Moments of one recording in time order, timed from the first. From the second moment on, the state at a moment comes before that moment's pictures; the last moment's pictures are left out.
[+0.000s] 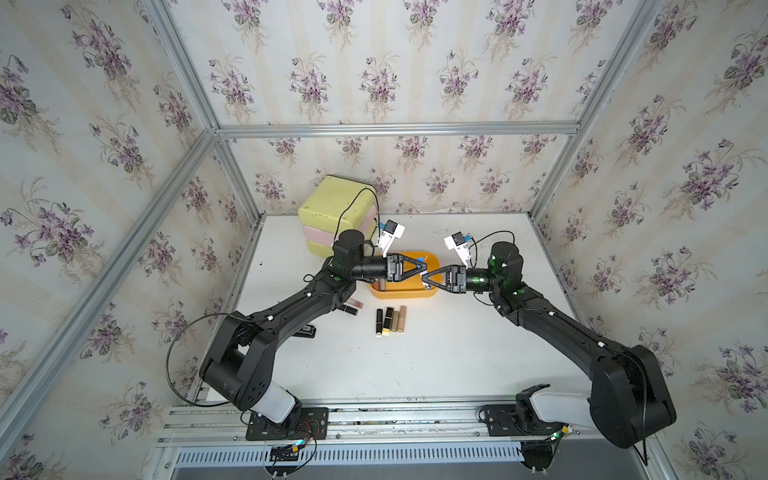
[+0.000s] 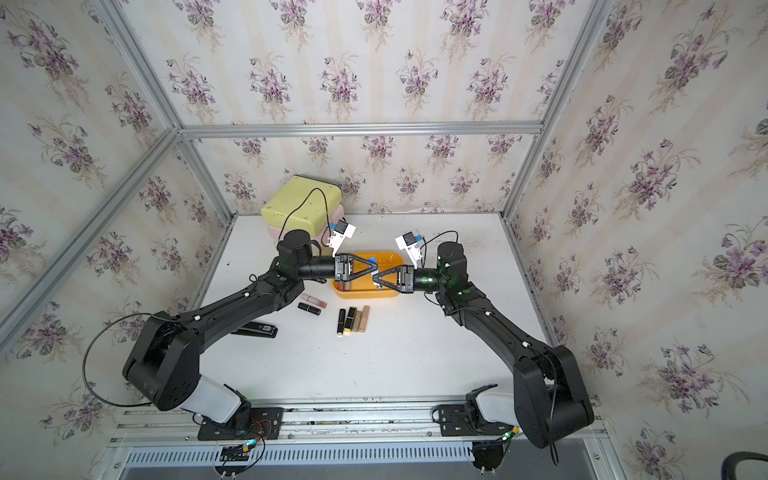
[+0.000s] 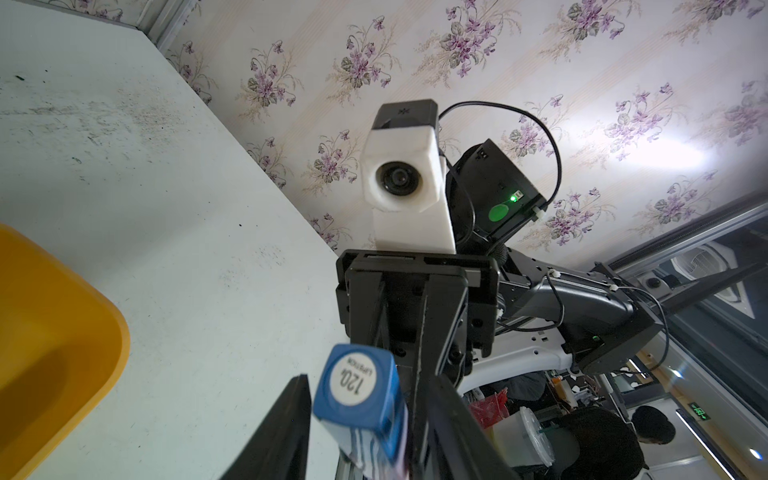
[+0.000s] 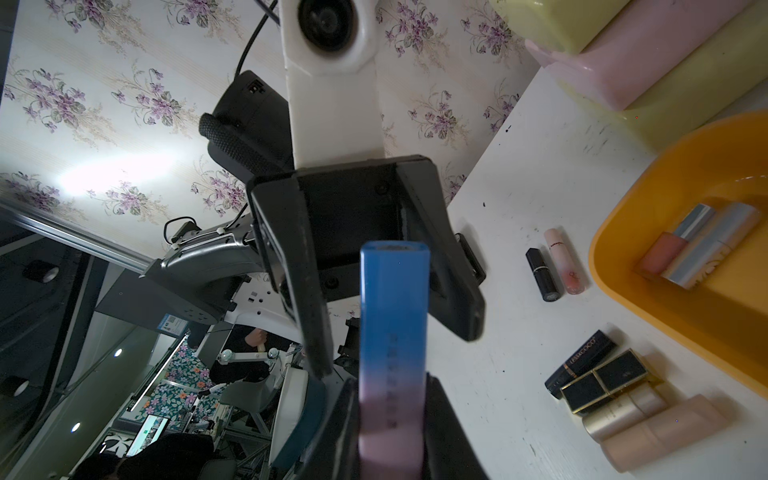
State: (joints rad) left arm -0.52 1.55 1.04 0.42 0.96 -0.80; right arm 0.37 1.31 0.78 0.33 -1.12 0.79
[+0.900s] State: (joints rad) left arm -0.53 1.59 1.08 0.36 0.98 -0.79; right arm 0.29 1.28 0.80 0.32 -1.09 0.78
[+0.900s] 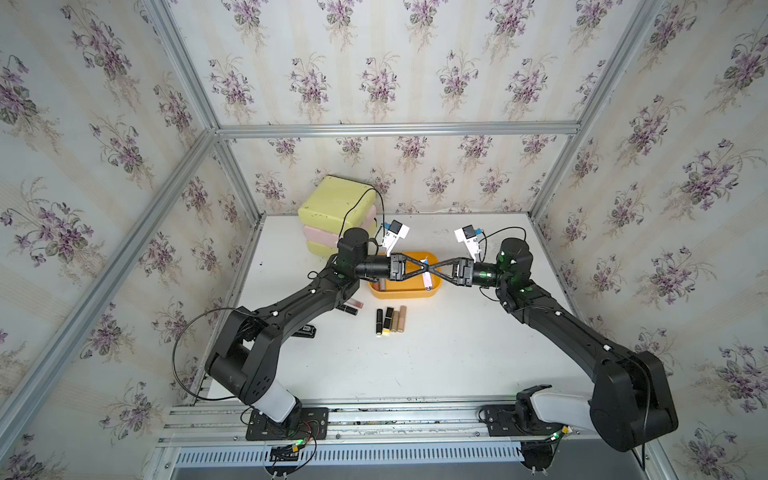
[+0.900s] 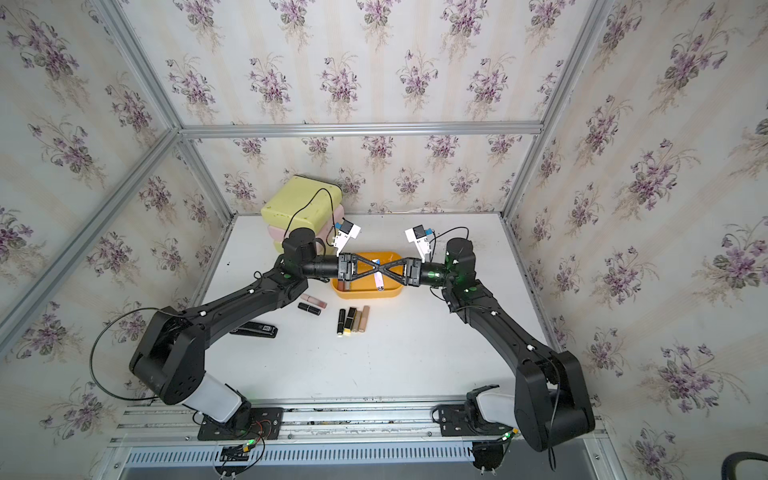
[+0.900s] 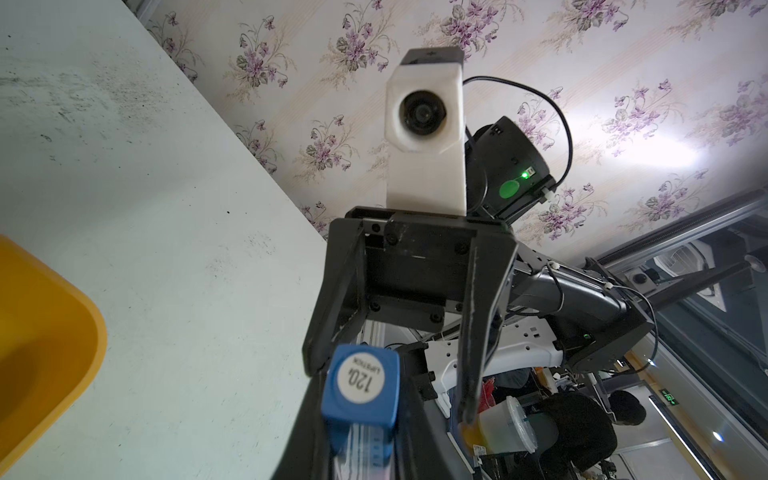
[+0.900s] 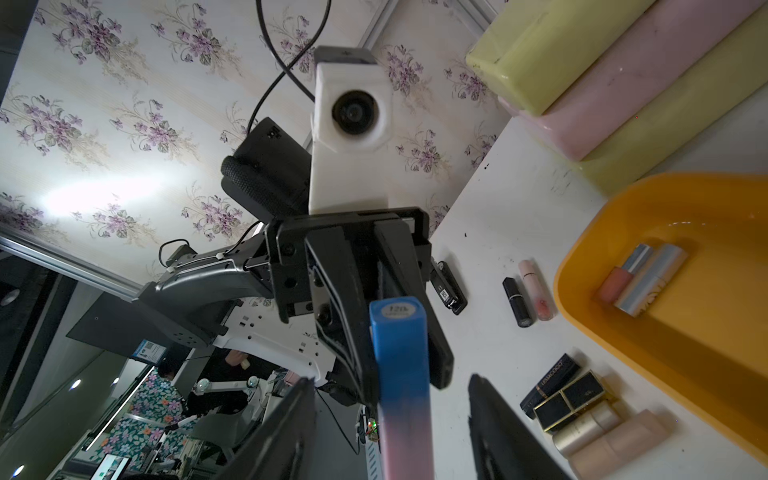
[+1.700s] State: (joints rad) left arm -0.53 1.78 1.55 -0.72 0.27 -0.33; right arm 0.35 1.05 0.68 -0.08 -0.48 0.39
